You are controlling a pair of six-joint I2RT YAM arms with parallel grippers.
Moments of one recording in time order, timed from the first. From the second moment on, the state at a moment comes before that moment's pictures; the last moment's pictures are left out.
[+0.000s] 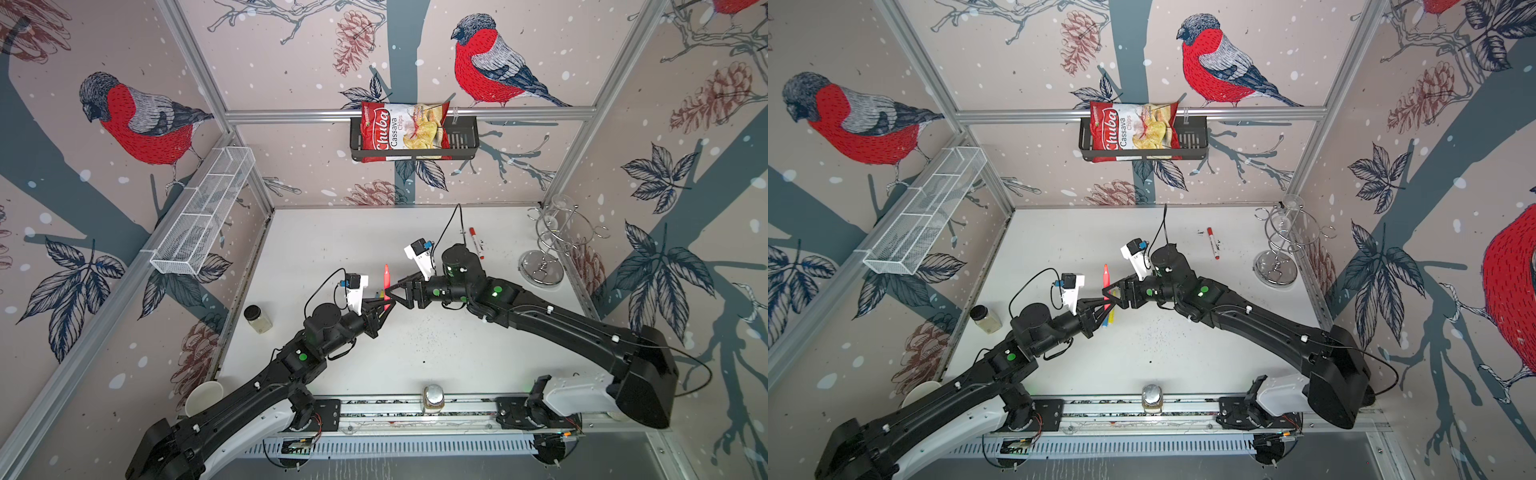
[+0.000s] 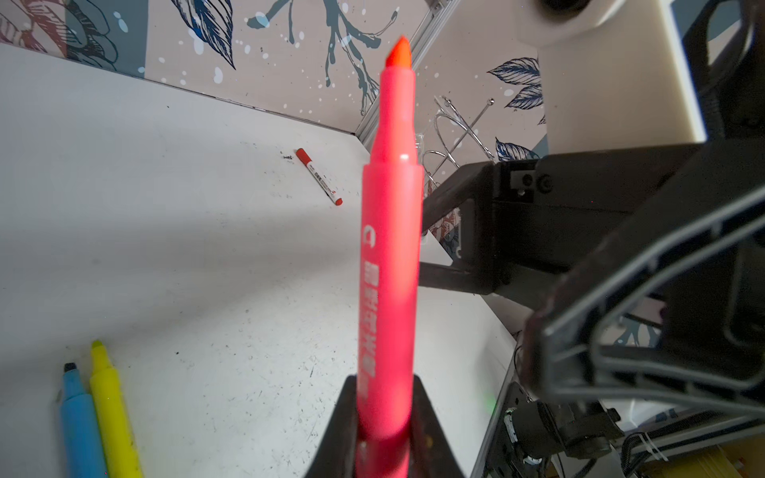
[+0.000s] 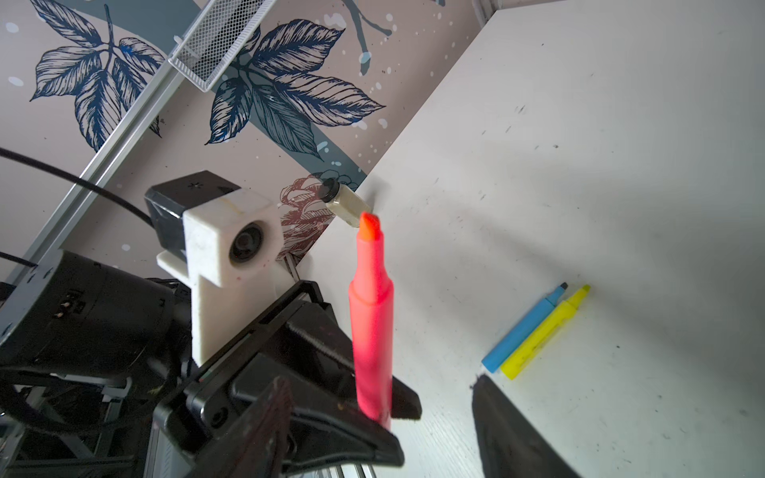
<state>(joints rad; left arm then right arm) -0.74 0.74 0.35 0.25 0.21 -0.59 0.92 1.33 1.03 -0.11 -0.39 0.49</state>
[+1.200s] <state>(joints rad) -0.74 0.72 0.31 0.24 0.16 -0.57 0.40 1.19 0.77 -0.50 0.13 0.50</state>
